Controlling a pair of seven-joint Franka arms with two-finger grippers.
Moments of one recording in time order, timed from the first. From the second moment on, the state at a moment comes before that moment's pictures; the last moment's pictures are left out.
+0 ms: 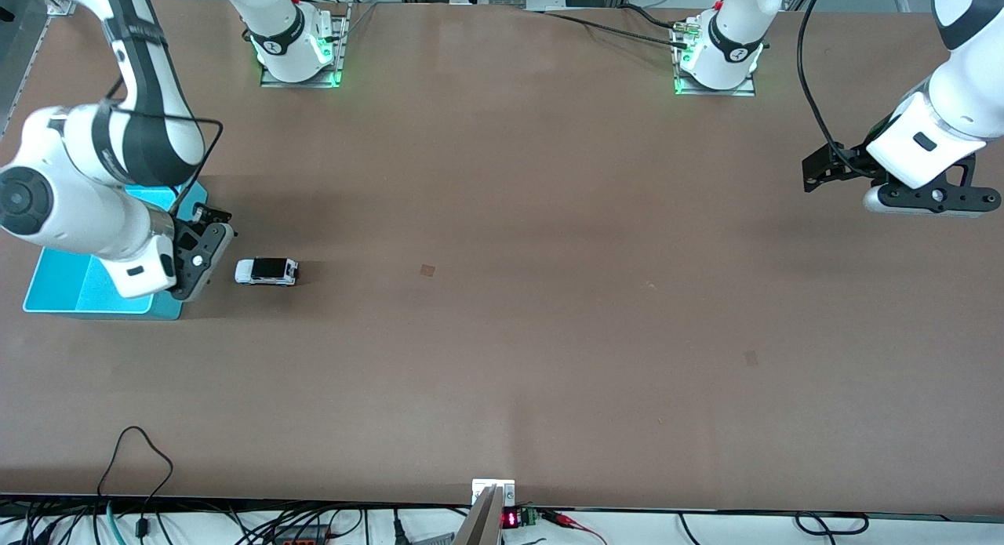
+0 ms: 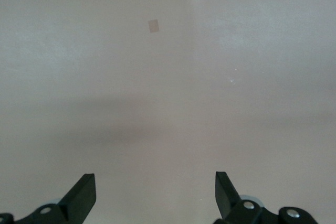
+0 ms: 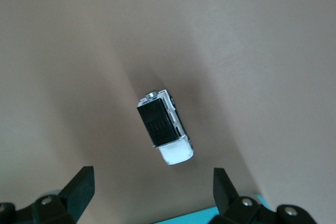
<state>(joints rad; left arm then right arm) 0.04 0.01 -0.13 -1.69 0.03 1.62 -0.04 0.00 0.32 0.05 -1.78 0.00 1.96 -1.14</state>
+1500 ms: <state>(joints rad) 0.04 0.01 -0.13 -1.69 0.03 1.62 -0.04 -0.01 0.41 0.06 -2.20 0.00 2.66 -1.36</state>
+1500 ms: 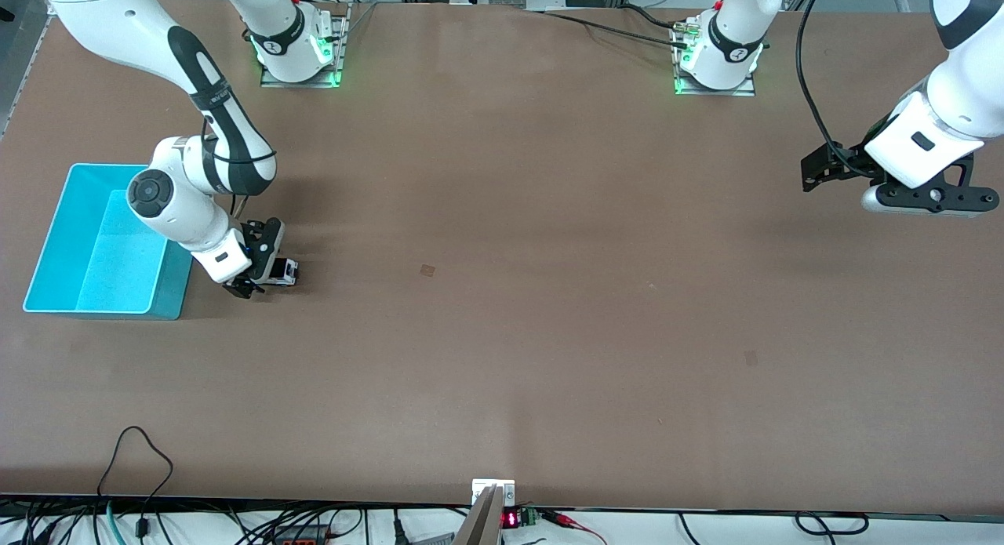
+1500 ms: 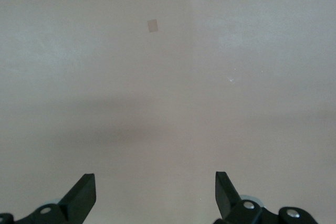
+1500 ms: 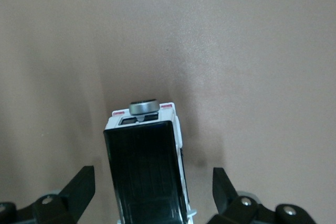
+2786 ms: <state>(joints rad) 0.04 0.01 -0.13 -1.69 0.03 1.61 -0.04 -0.06 0.23 0.04 -2.08 0.11 2.41 -1.12</state>
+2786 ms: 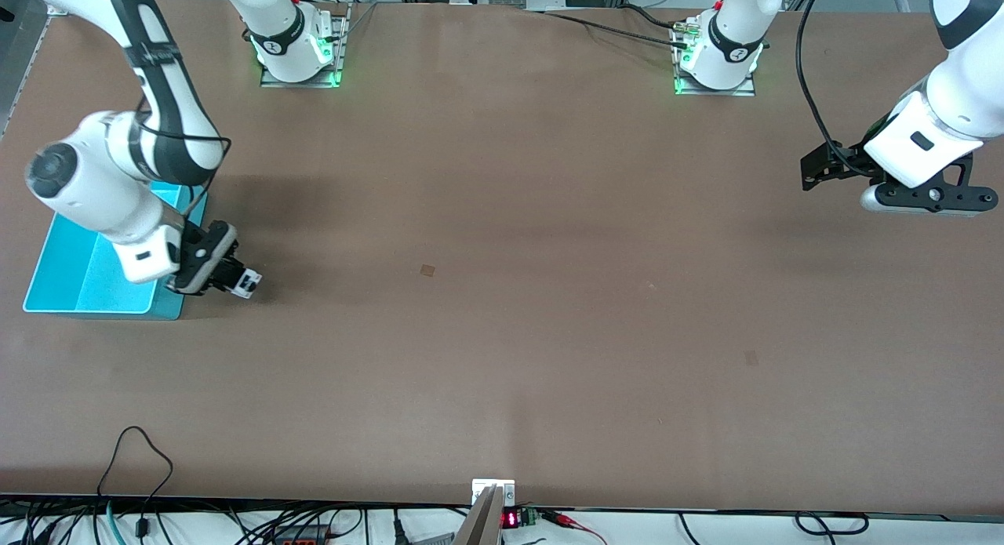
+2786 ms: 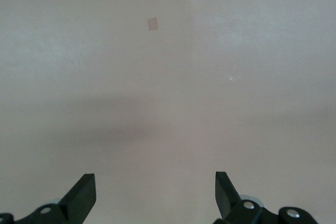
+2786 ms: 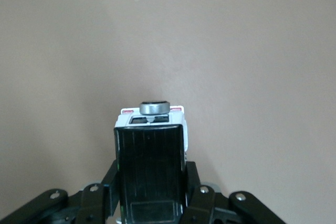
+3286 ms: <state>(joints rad) 0.04 0.01 -0.13 -1.69 0.03 1.61 -0.04 -0.15 0.17 0.02 -2.08 0.09 2.29 -0.79</state>
